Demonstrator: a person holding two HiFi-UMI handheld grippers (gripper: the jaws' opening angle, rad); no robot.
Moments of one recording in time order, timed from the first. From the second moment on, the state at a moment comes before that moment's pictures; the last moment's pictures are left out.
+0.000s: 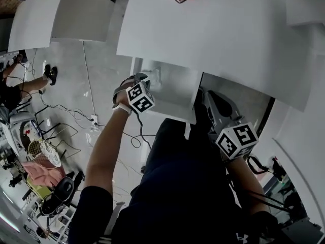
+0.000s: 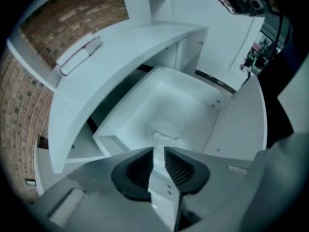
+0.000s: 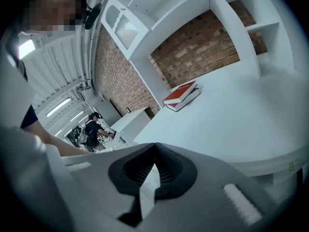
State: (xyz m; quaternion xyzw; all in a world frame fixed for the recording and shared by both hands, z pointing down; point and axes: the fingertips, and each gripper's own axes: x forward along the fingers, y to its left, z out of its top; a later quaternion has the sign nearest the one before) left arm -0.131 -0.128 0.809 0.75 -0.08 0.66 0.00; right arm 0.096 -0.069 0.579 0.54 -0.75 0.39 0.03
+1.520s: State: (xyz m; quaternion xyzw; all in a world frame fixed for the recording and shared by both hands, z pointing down) left arm -0.123 -0.127 0.863 0.75 -0.07 0.66 -0.02; right arm 0.094 -0.070 0.601 0.54 -0.74 0.41 0.05
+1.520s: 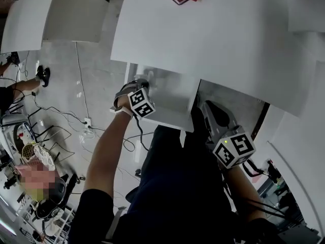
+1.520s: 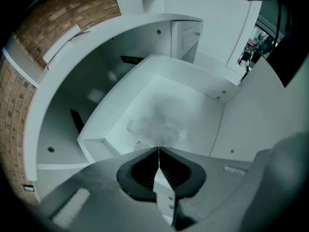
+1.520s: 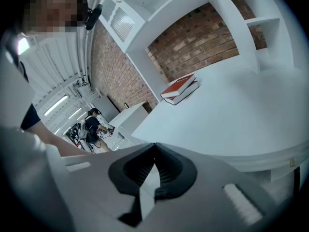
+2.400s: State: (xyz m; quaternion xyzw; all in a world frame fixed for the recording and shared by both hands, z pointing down) left arm -0.103 -0.125 0.620 0.83 -0.25 0.49 -0.09; right arm 0.073 -0.085 0.503 0.52 -0.80 0.31 0.04
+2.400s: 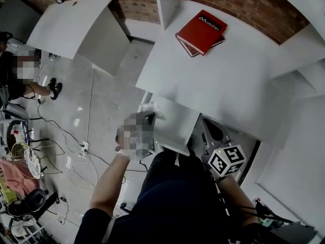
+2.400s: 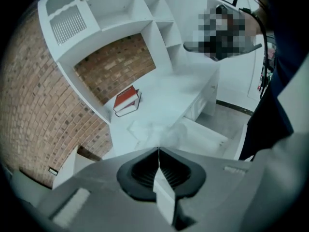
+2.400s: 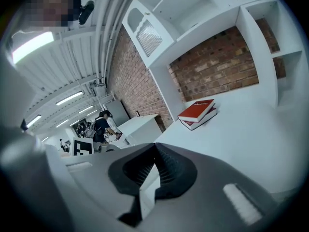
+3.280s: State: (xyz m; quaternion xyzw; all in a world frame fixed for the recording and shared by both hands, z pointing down) left arm -0.027 -0.208 0.585 0.85 -0.18 0.48 -0.15; right arm 0.112 -0.061 0.469 0.60 -0.75 0.29 0.01
